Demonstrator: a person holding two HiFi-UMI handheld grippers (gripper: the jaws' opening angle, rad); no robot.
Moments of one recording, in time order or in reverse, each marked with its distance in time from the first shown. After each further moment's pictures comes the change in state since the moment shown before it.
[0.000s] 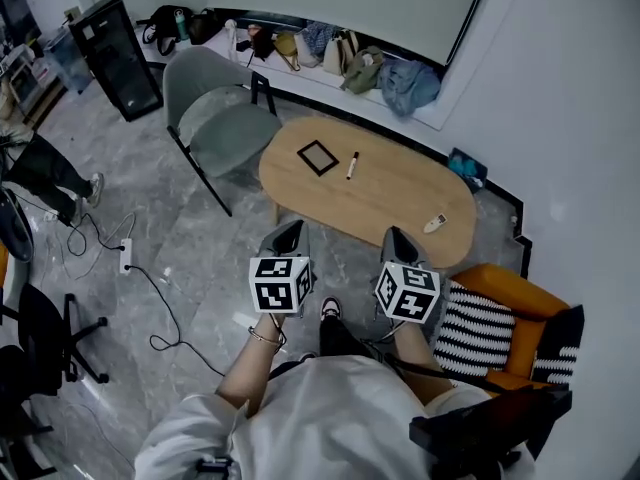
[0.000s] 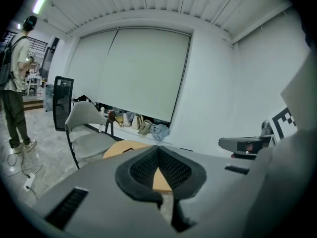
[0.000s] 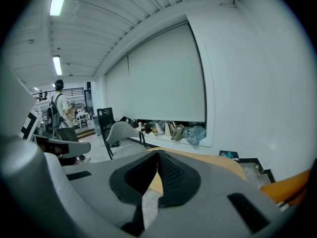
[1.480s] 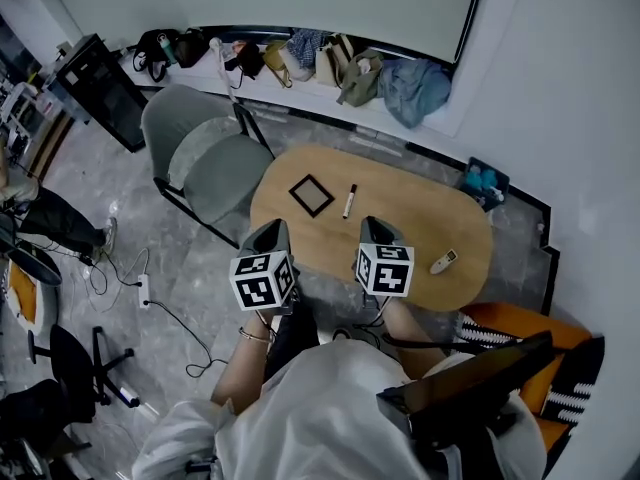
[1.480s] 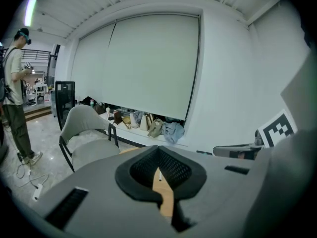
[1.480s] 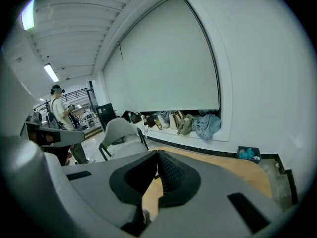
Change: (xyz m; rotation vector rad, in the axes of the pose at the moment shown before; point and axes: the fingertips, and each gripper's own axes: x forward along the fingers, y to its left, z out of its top) left arm 0.205 0.038 0.093 0.017 0.084 0.152; right arm 0.238 -0.076 0.054 0.063 0.150 0.138
